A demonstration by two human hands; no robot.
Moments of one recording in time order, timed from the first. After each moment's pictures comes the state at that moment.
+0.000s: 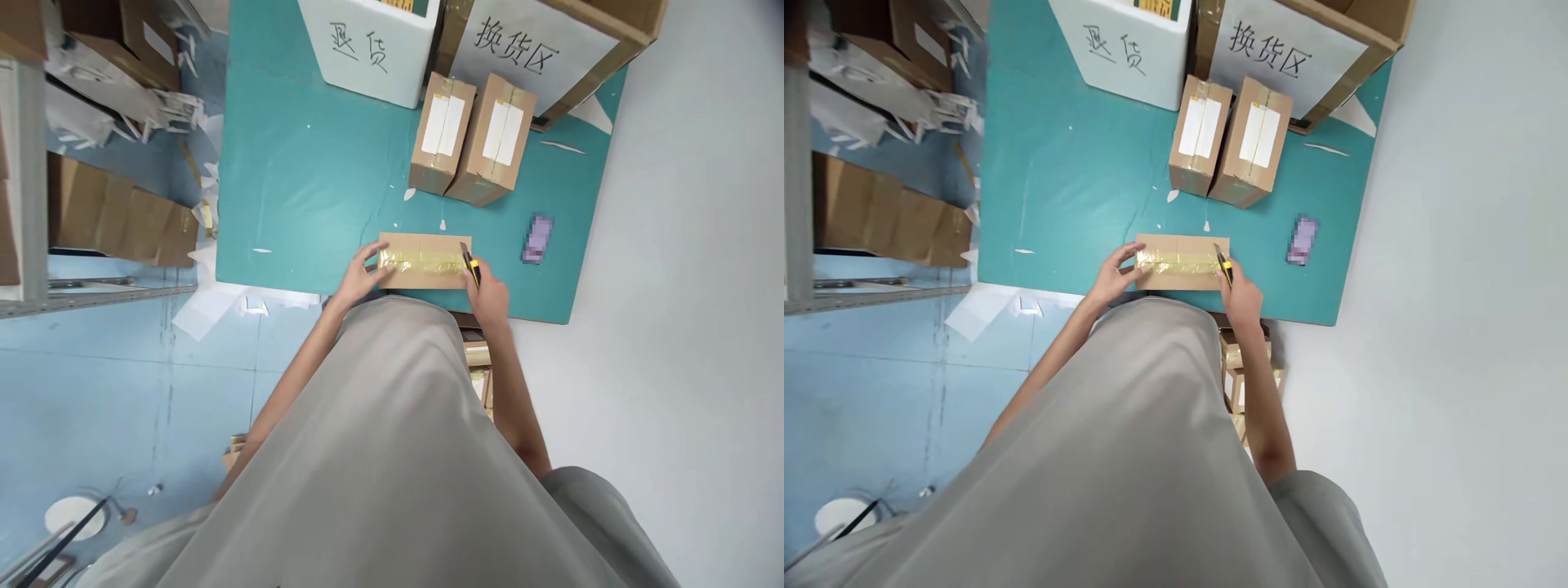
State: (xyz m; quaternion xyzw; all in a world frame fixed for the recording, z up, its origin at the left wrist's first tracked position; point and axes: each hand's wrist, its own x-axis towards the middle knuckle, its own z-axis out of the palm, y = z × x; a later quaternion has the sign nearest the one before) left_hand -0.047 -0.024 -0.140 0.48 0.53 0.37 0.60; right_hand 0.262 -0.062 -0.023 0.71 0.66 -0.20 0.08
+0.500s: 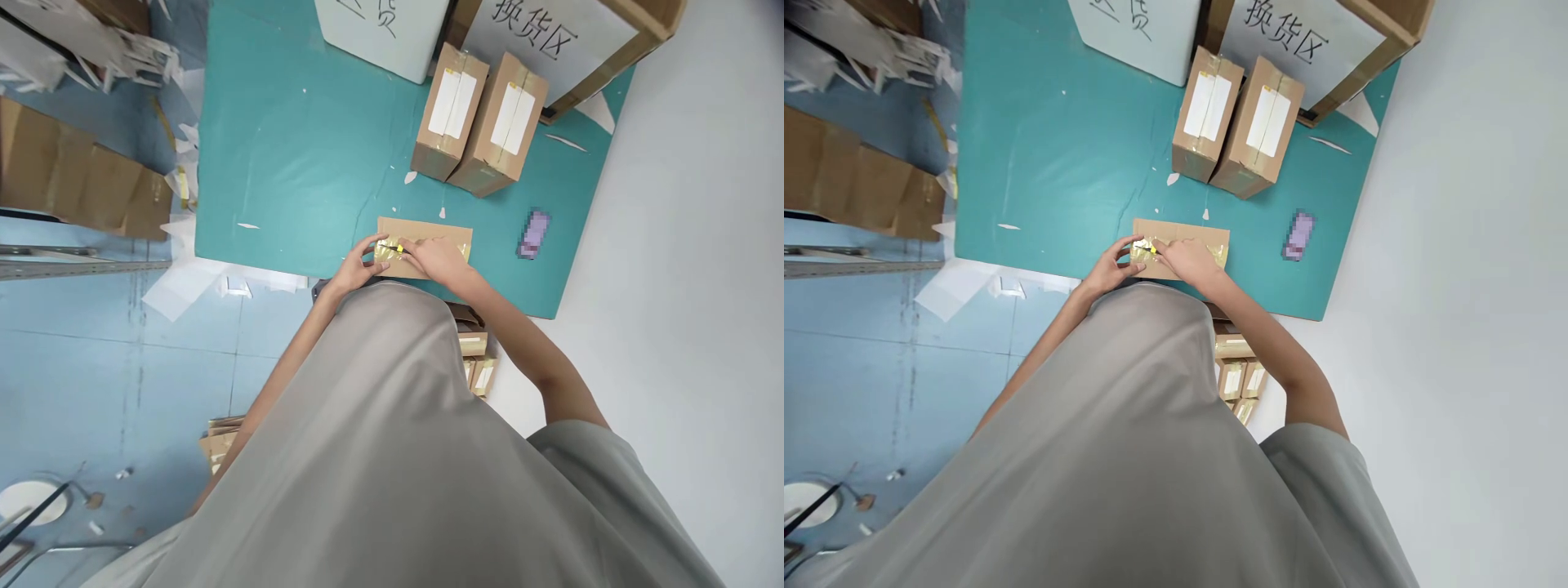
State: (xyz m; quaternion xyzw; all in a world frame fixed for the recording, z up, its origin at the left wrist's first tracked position) left_hand -0.049 -0.037 -0.145 0.48 0.48 0.33 0.65; right_hand 0.171 0.017 -0.012 0.42 0.86 -0.18 0.25
